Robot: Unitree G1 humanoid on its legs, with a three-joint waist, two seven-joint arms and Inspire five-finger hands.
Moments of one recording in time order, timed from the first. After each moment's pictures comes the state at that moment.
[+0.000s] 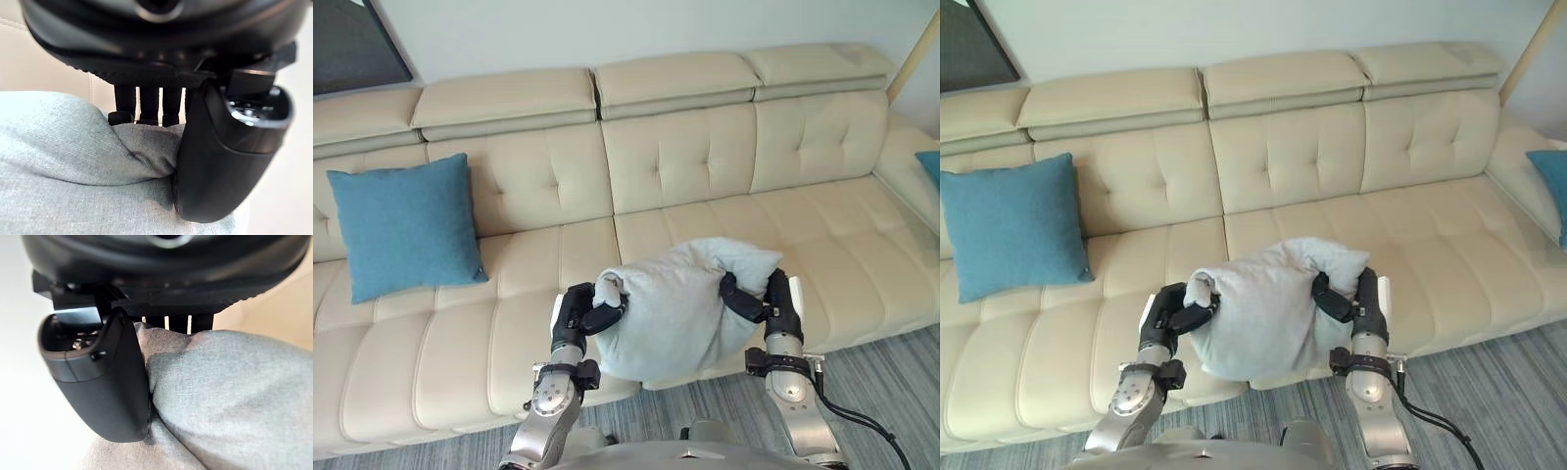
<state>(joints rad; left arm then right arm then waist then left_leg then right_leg) 0.22 0.19 -0.34 0.14 -0.32 -0.16 0.25 0.23 -0.16 0.07 0.06 -0.15 -0.08 -0.31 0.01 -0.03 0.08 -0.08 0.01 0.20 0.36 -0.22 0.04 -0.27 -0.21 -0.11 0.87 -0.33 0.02</state>
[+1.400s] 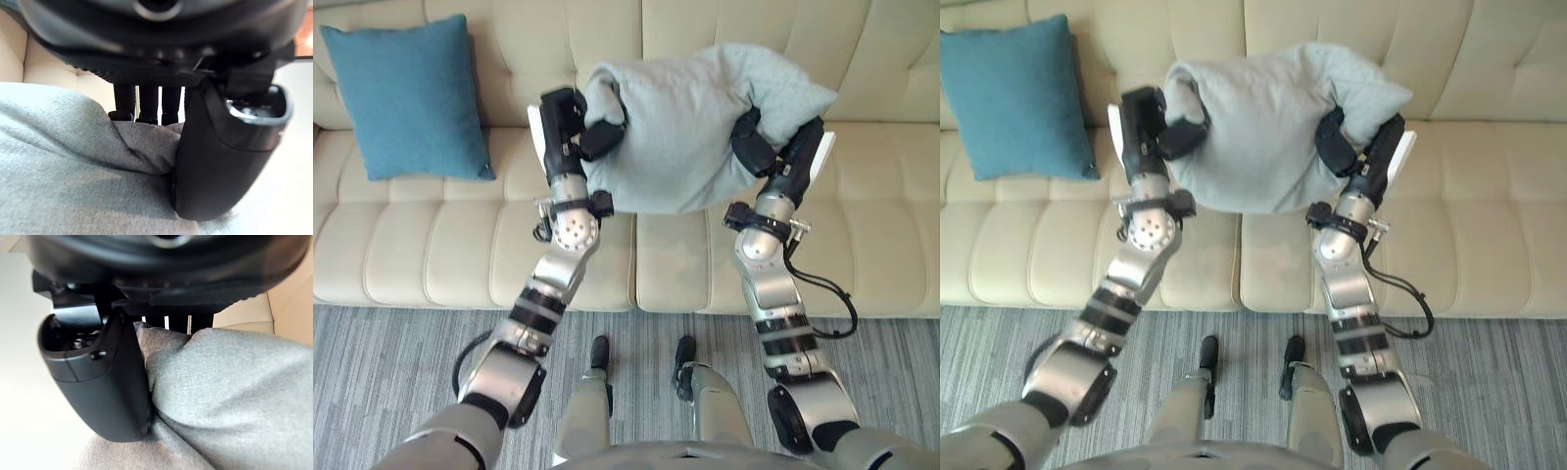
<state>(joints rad) -0.62 0.20 -0.29 0.26 -0.19 -0.14 0.61 -0.49 -0.11 0.06 0.16 -0.07 -0.05 -0.67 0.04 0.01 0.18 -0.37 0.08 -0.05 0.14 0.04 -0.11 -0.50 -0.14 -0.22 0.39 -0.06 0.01</state>
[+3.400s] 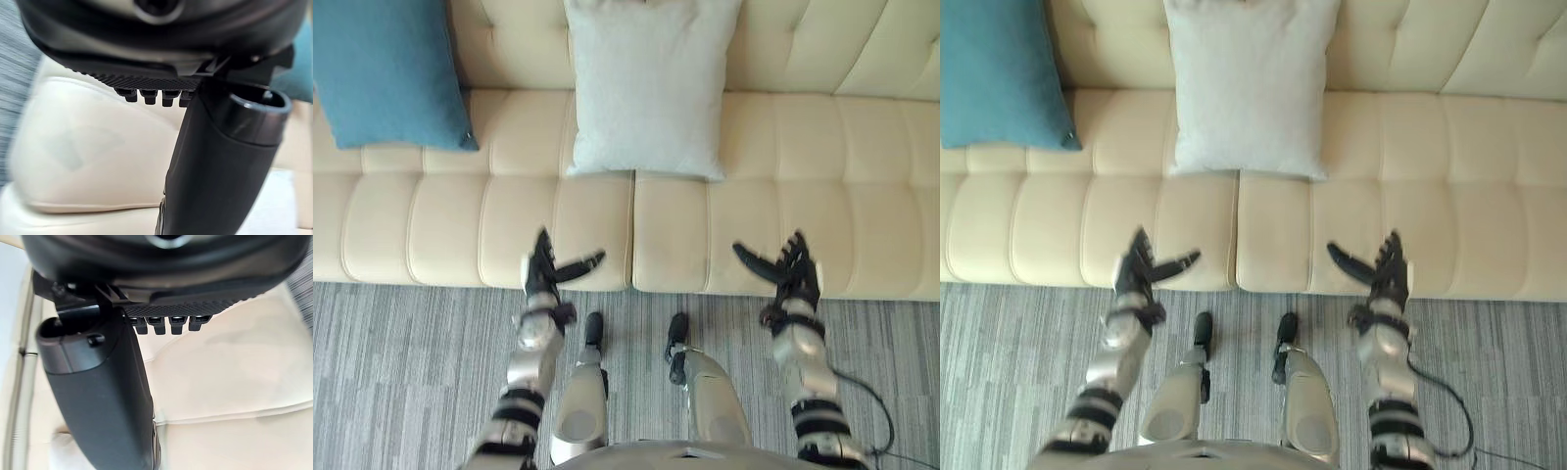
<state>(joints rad) -0.20 0.16 -0.01 0.42 -0.32 -0.14 0.27 -0.15 -0.17 -0.17 0.35 0.33 -0.11 -0.23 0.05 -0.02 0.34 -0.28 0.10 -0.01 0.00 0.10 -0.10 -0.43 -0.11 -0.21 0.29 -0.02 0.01</state>
